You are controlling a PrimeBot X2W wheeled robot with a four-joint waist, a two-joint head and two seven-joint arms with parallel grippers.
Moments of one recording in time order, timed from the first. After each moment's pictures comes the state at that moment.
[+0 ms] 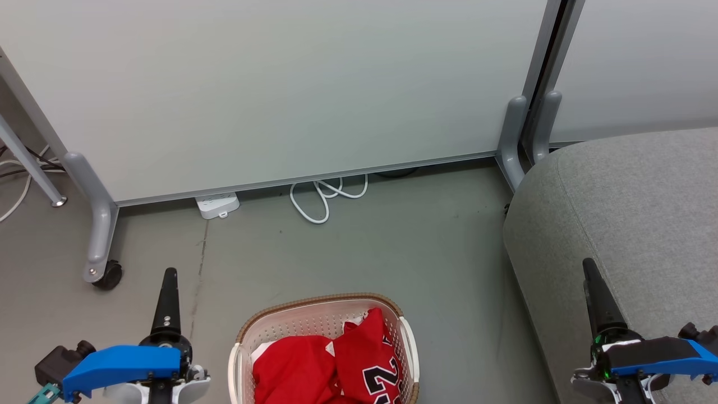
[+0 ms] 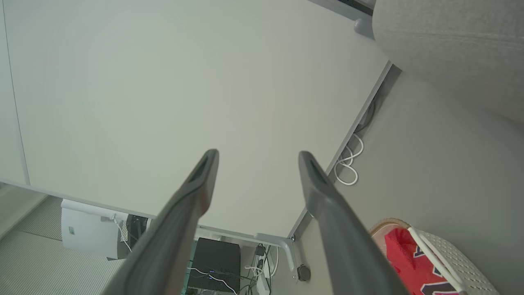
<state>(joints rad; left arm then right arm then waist) -0.07 0.04 0.06 0.26 -1.29 -0.12 0.01 -0.07 -0.04 -0.07 0.25 1.28 0.13 0.01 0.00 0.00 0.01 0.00</state>
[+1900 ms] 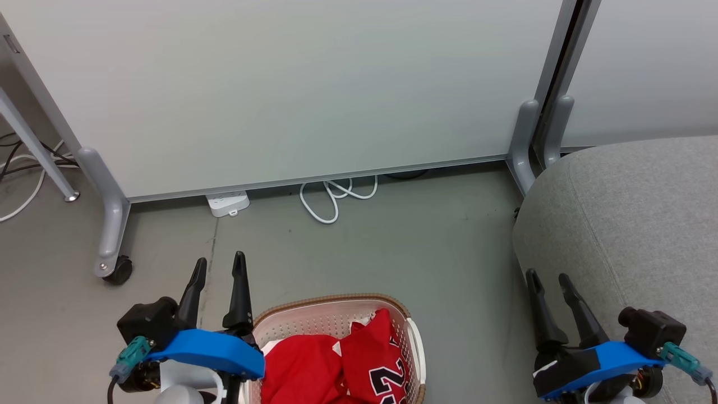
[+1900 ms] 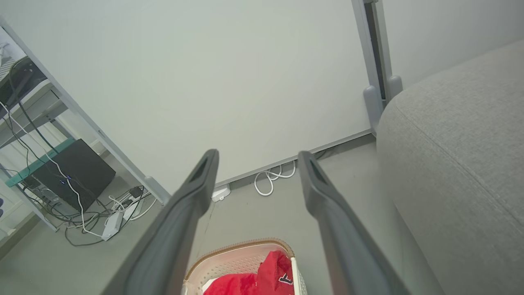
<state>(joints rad) -0.12 0.04 -0.12 0.29 -0.44 -0.07 -0.17 -0.08 -0.04 0.05 0.29 0.49 0.13 -0.17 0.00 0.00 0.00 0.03</state>
